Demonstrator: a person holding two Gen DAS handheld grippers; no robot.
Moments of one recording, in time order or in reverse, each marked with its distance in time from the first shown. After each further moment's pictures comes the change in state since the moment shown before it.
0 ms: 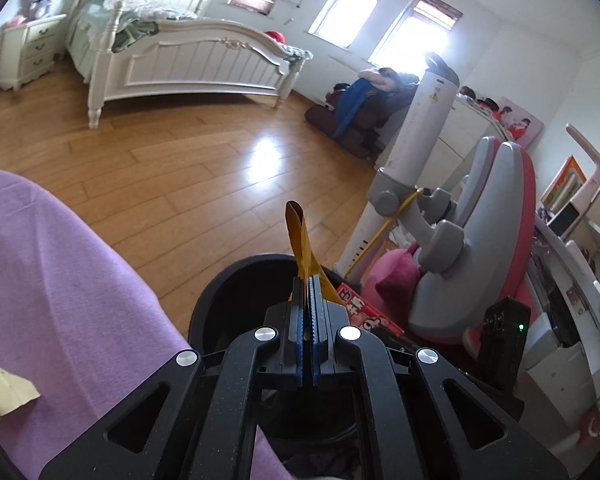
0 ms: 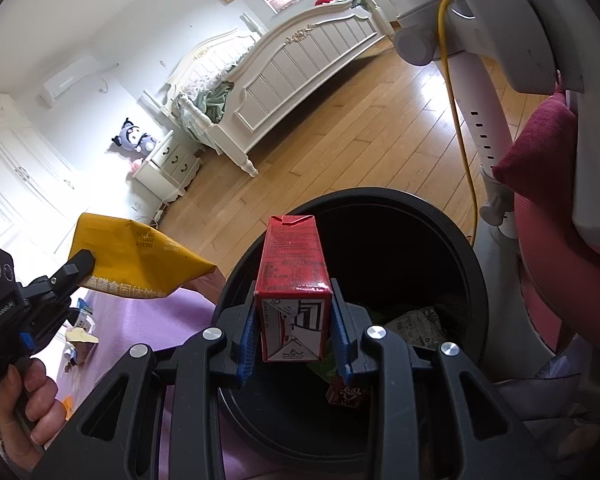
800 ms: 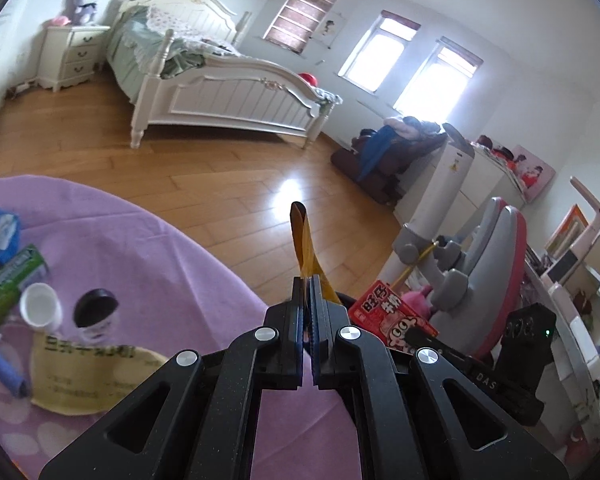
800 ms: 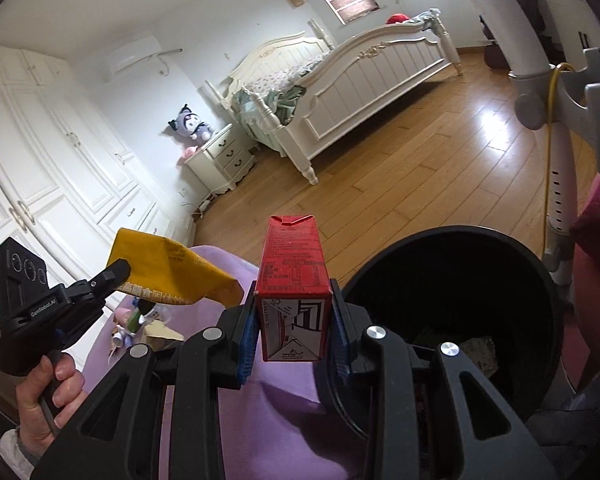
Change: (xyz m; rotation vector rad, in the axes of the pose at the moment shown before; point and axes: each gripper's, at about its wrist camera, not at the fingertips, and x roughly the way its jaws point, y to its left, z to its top) left arm -0.107 0.062 0.006 -0.081 -0.144 0.050; right arm -0.012 0.104 0.000 -0.147 -0.041 0.113
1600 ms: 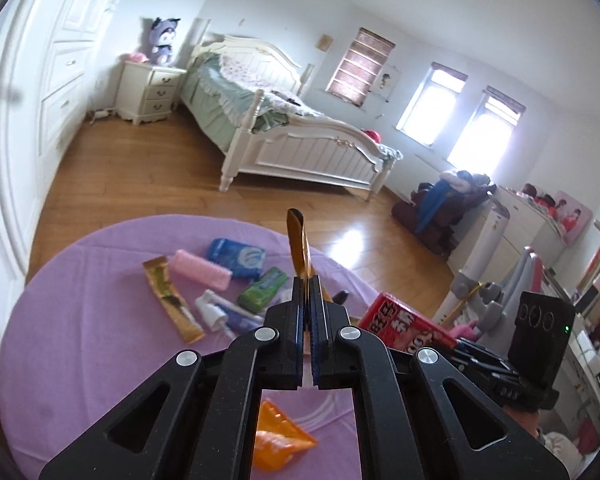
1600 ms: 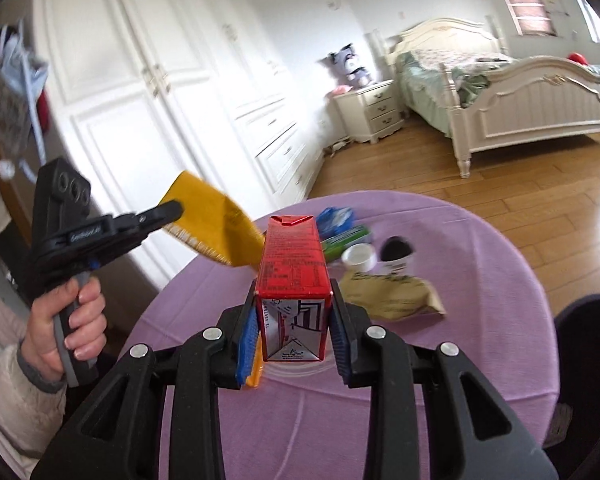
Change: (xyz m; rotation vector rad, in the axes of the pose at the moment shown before) left arm -0.241 0.114 -0.013 -0.055 -0.188 0.209; right arm 0.016 0.206 -0.052 -0.407 0.179 0.384
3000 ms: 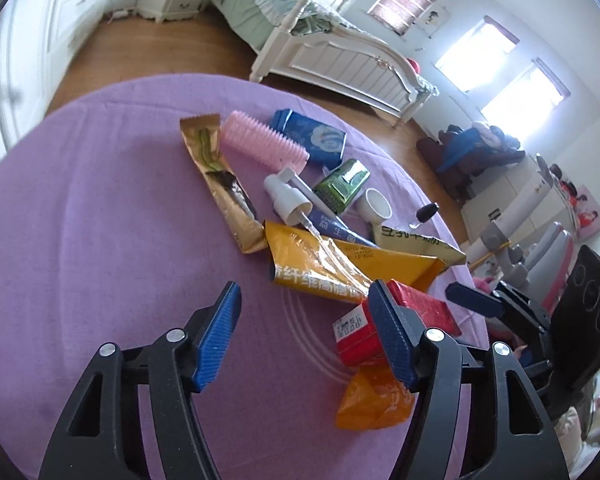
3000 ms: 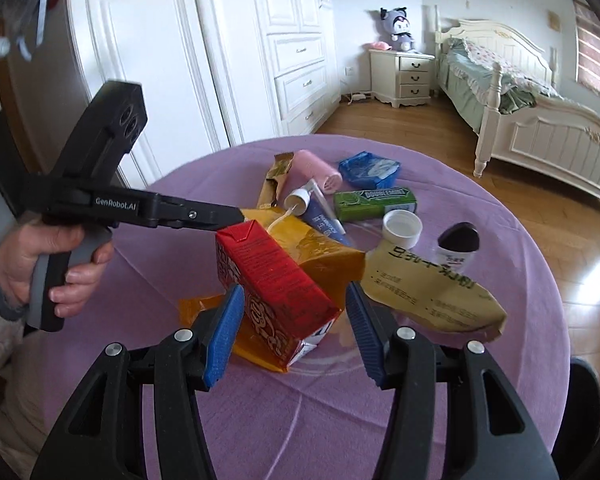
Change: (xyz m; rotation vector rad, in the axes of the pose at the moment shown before) left arm 0.075 0.099 -0.047 -0.173 0.339 0.026; right arm 0.101 0.051 -0.019 -0.364 0.306 -0.077
